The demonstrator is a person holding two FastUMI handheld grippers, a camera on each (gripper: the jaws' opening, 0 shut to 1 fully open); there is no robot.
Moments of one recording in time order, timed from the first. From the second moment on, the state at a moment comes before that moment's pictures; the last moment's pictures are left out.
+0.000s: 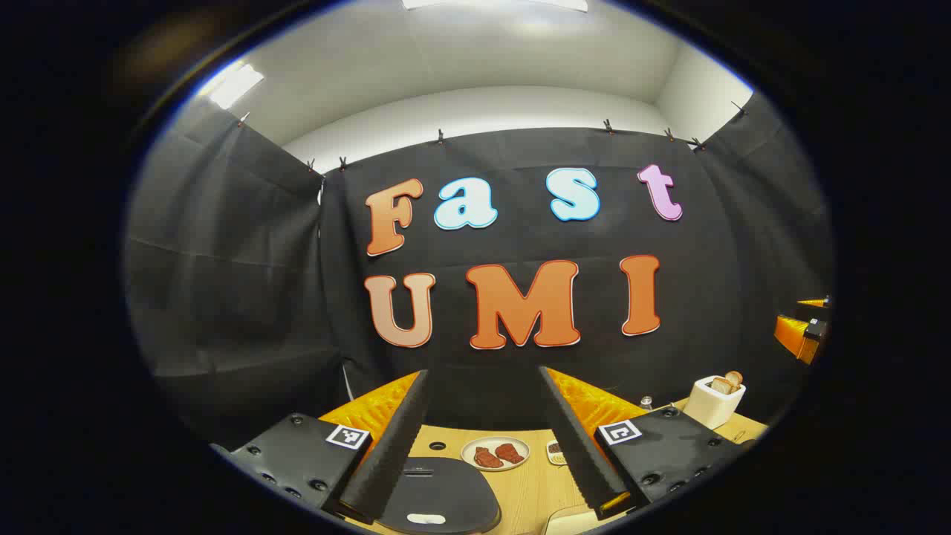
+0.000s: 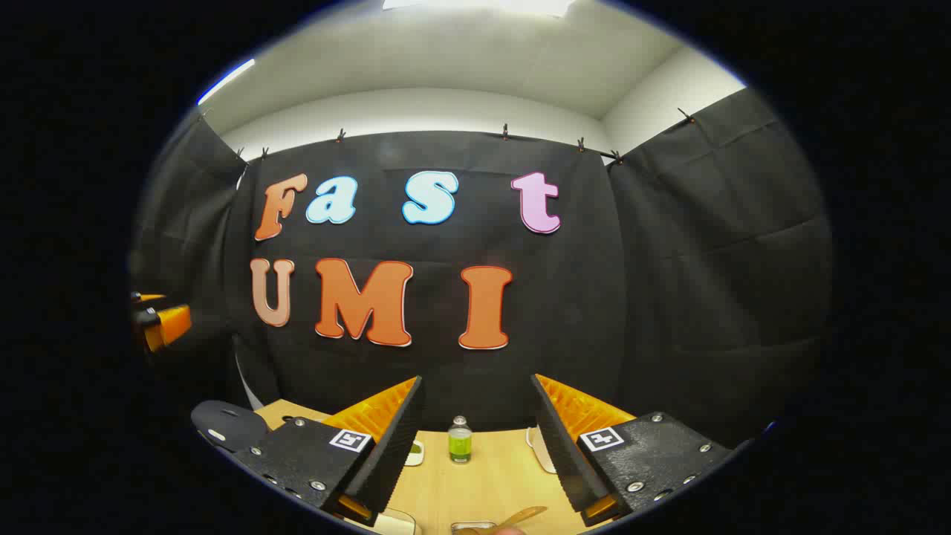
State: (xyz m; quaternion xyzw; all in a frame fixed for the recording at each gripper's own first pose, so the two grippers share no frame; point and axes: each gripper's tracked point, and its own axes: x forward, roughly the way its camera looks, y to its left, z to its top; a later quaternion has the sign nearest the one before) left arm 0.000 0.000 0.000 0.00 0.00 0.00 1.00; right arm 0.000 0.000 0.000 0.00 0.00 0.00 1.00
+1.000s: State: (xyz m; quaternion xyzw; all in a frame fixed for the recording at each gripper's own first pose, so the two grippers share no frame) left arm 0.017 -0.003 -0.012 0.03 0.01 -0.01 1.00; right arm 0.007 -0.009 0.019 -0.02 -0.04 -0.03 1.00
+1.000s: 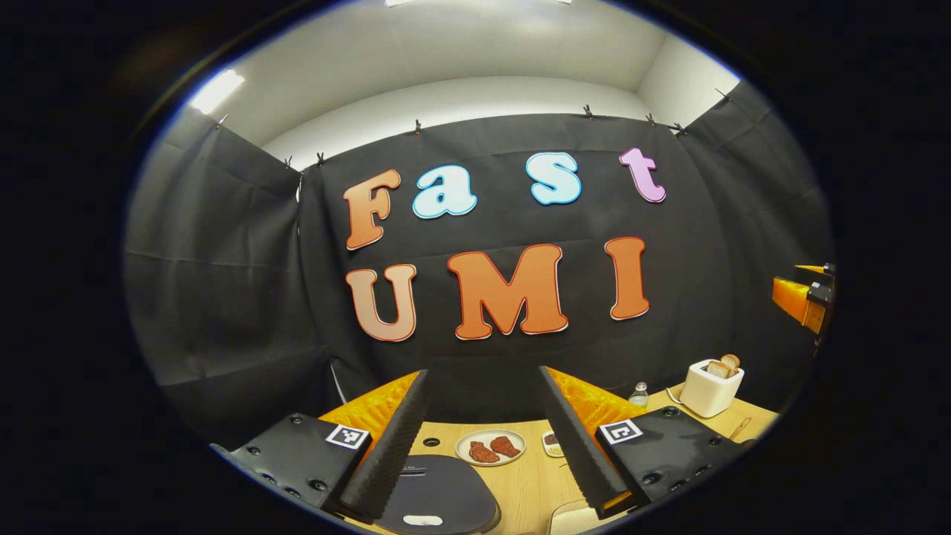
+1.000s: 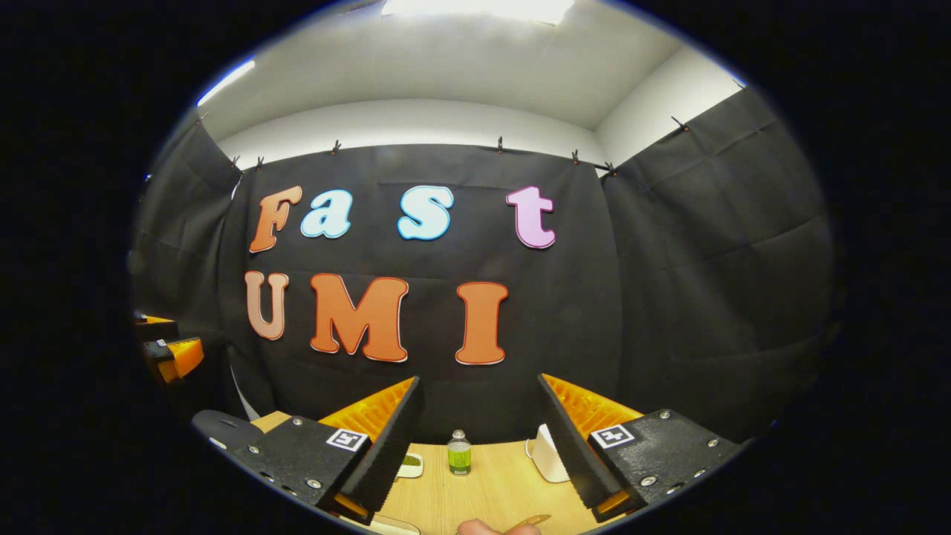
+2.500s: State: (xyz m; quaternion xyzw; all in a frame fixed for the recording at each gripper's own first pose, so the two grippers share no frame) left arm -0.019 0.085 -0.281 -0.20 0.59 0.06 0.78; right arm 0.003 -0.042 -0.052 -0.04 0.05 -0.08 0.99
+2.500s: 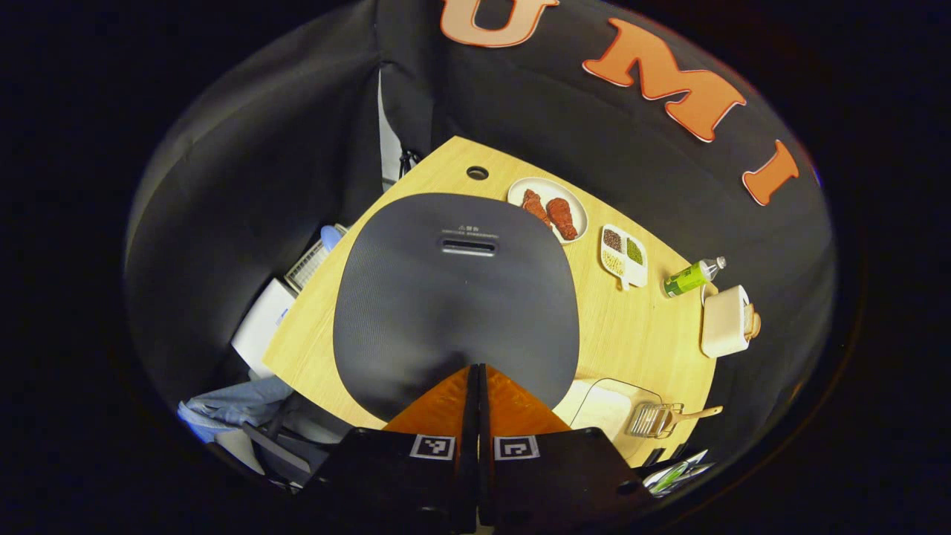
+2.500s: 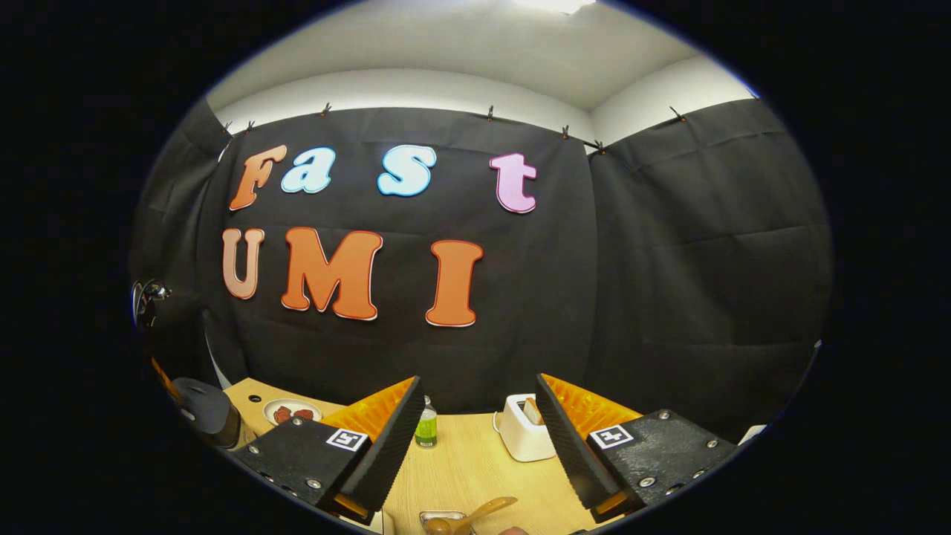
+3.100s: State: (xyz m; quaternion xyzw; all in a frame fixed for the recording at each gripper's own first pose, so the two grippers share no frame) left arm -0.041 0.083 -0.309 -0.23 0.63 0.08 0.74; right arm -0.003 -0.057 -0.084 -0.04 0.10 -0.10 0.99
